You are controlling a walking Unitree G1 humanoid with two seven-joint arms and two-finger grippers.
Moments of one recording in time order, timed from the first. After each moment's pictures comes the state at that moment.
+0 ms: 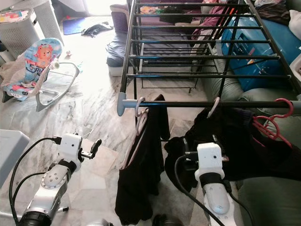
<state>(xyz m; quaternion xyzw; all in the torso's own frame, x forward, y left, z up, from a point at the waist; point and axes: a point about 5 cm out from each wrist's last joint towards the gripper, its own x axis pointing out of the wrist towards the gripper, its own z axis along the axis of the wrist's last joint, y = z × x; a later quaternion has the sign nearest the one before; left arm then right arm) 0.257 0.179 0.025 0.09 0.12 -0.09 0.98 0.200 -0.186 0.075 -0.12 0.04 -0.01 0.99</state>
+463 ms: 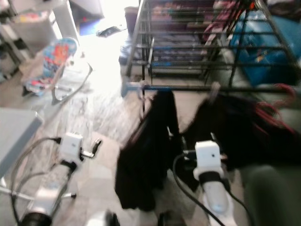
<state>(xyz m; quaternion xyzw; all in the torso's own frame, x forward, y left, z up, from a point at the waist) 0.256 0.173 0.024 0.09 0.12 -0.10 0.98 0.202 -0.184 0.076 -0.12 0.03 -0.01 0.99</state>
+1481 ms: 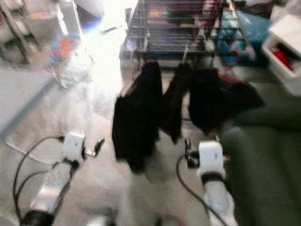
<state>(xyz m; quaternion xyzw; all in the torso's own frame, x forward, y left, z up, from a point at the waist) 0.259 0.177 0.025 0.09 0.12 -0.10 0.98 0.208 -0.184 0.068 -0.10 0.05 -0.03 0.99</state>
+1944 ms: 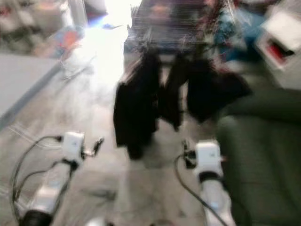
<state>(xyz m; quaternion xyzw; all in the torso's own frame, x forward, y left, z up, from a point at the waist) 0.263 0.181 0.030 0.09 0.11 -0.09 0.99 0.217 -0.185 0.064 -0.11 0.06 -0.02 0.99</state>
